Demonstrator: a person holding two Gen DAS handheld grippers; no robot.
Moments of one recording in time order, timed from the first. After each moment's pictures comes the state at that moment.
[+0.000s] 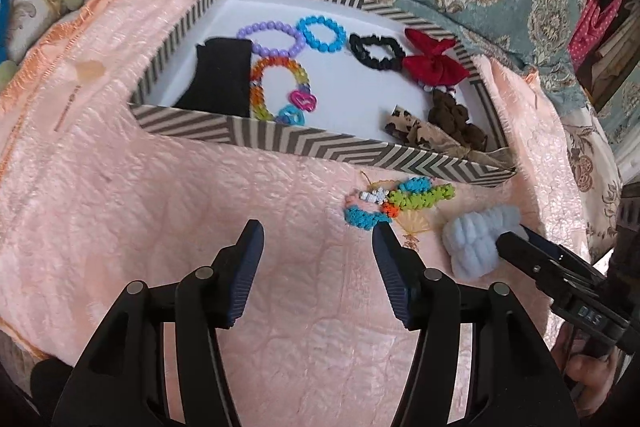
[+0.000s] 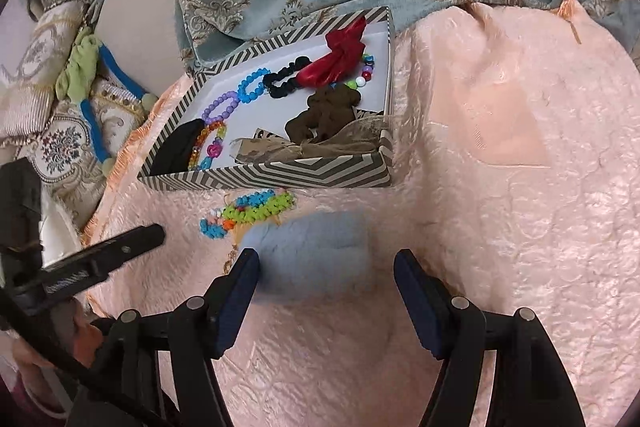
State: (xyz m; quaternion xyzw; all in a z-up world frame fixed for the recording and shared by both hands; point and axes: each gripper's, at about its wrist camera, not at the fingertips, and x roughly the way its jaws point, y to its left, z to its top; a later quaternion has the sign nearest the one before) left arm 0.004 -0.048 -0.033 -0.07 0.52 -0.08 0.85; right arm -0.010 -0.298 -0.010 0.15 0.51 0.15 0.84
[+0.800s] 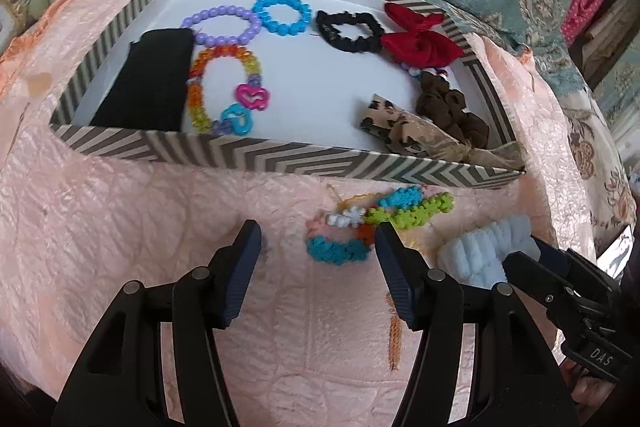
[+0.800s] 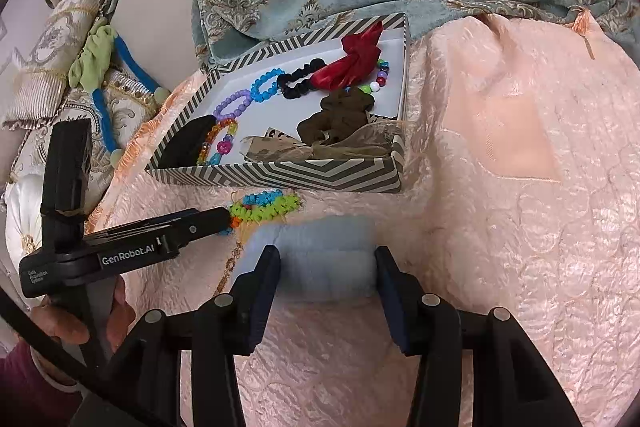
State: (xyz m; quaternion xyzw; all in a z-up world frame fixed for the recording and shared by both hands) left arm 0.035 -0.078 -0.059 -0.05 0.53 -0.12 0.84; right arm -0.012 -0.296 -0.012 0.13 0.49 0.17 0.84
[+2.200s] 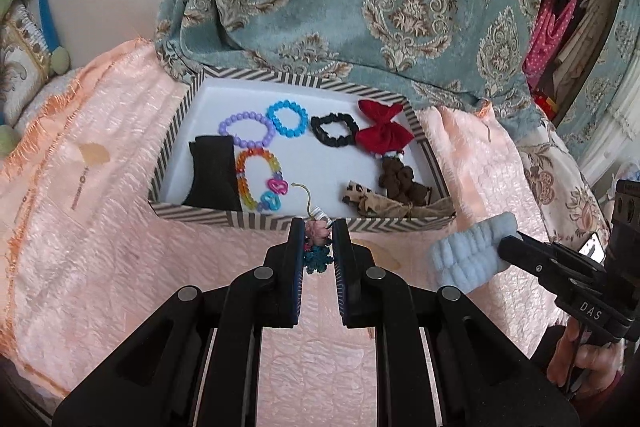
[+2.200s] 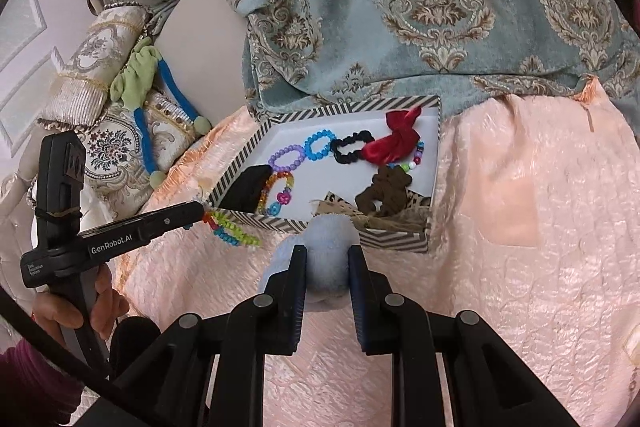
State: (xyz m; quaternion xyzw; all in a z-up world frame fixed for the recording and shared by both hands) left arm -0.005 -0.035 0.043 -0.06 0.43 -0.13 0.89; right arm -0.032 -0.291 0.069 0.12 0.42 0.21 0.87
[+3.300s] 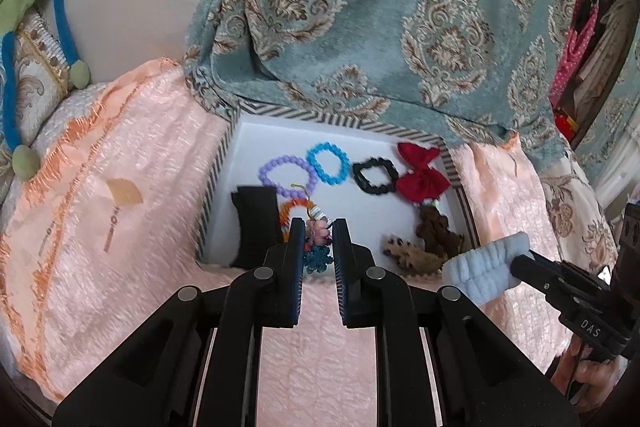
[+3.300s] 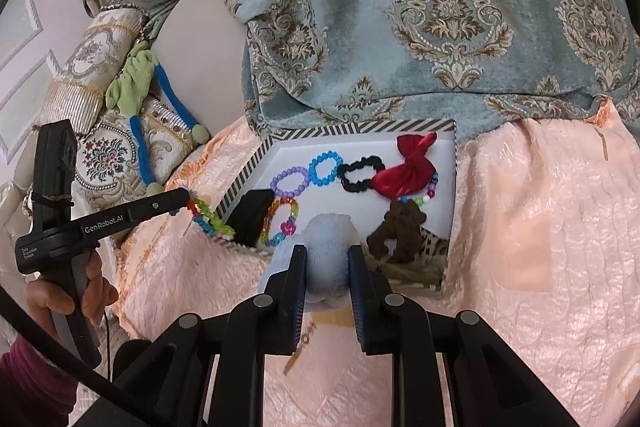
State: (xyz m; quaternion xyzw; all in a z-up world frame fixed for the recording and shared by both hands) left arm 0.043 -0.002 0.069 -0.06 0.43 -0.09 0.90; right arm 0.008 -0.272 0.080 0.12 0.42 0.21 0.88
